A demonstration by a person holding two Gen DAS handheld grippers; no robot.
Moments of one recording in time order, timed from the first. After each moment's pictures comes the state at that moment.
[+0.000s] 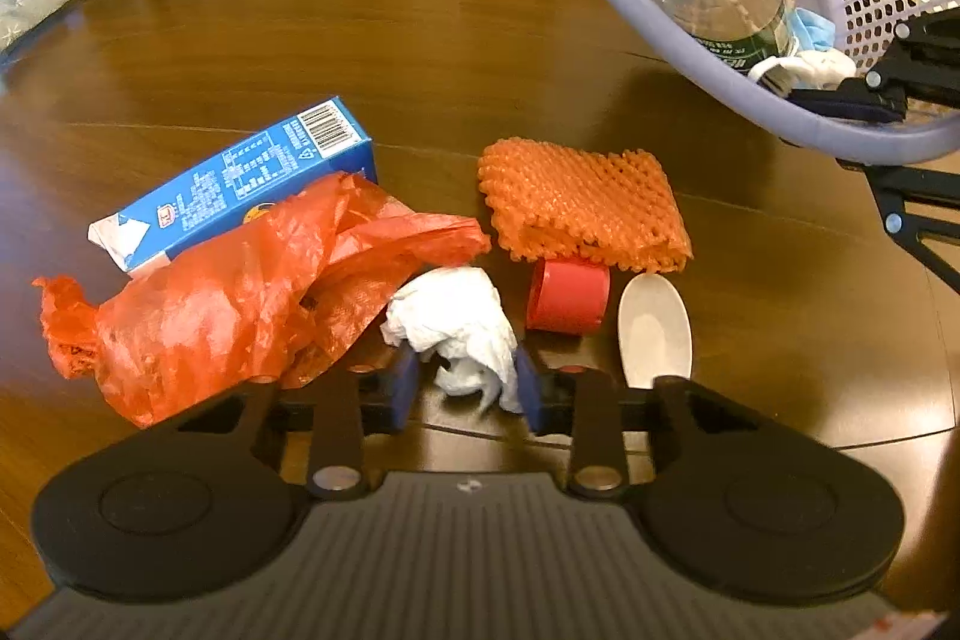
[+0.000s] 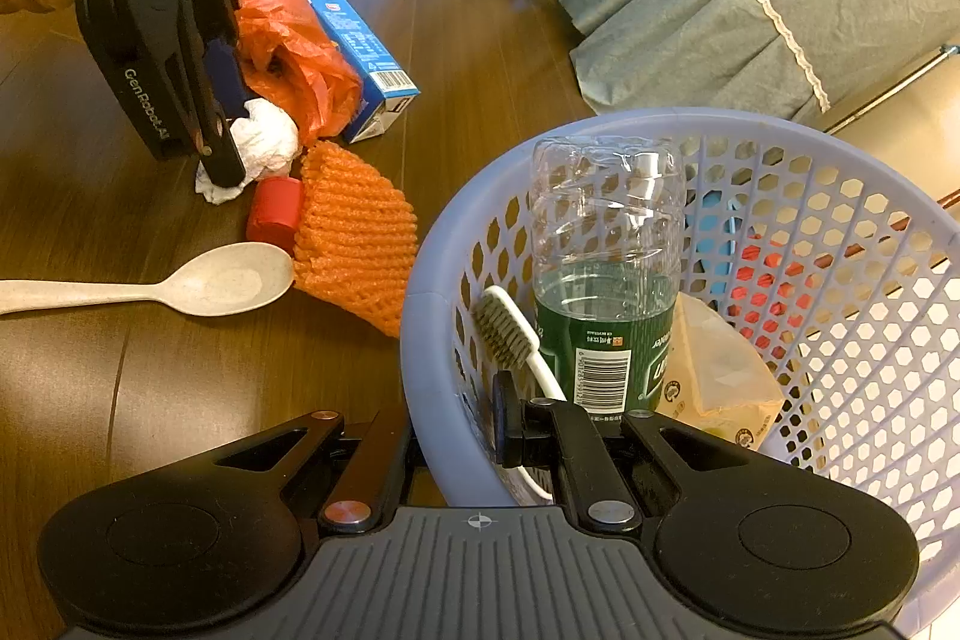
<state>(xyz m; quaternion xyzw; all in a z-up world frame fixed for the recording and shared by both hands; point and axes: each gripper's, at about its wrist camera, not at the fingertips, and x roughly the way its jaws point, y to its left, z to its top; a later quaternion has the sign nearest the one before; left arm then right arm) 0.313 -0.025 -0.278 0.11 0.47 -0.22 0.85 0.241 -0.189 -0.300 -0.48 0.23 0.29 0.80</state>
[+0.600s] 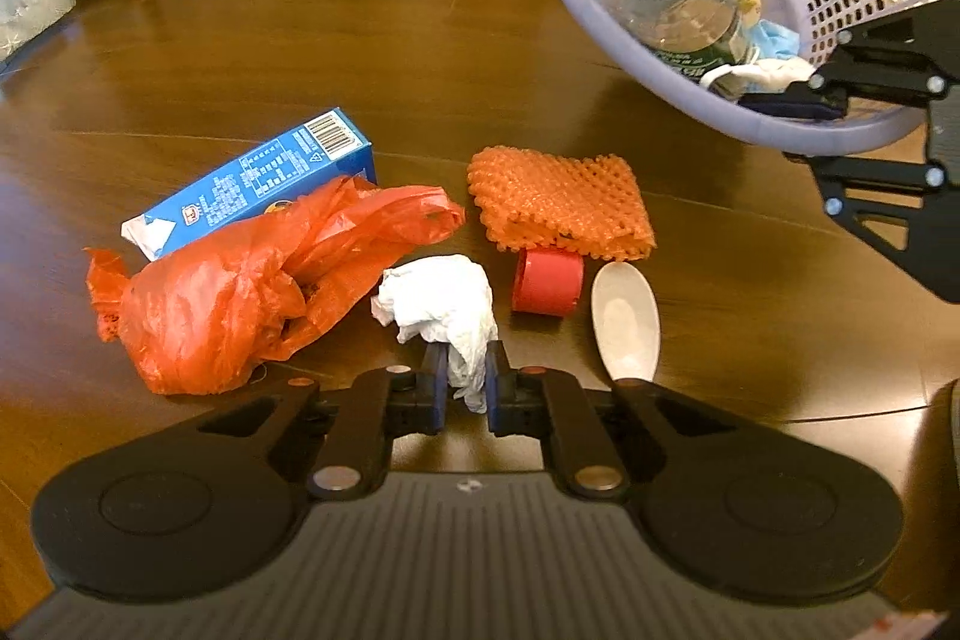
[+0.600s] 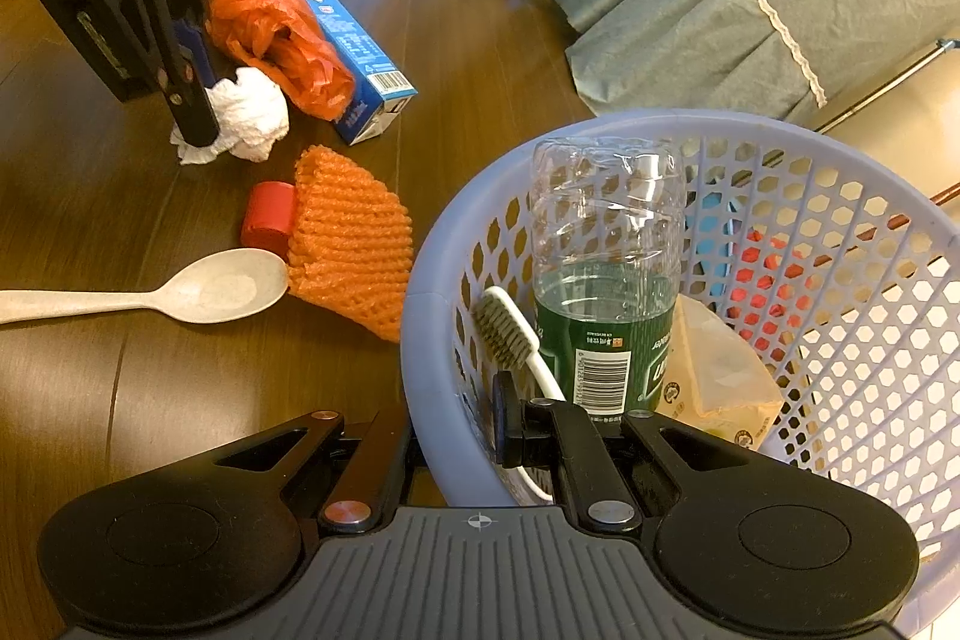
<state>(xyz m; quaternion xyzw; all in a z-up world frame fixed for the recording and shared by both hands) 0.296 -0.015 -0.258 0.11 0.46 -0.23 0.85 0.244 -0.190 -0.298 -0.48 0.23 0.28 0.80</state>
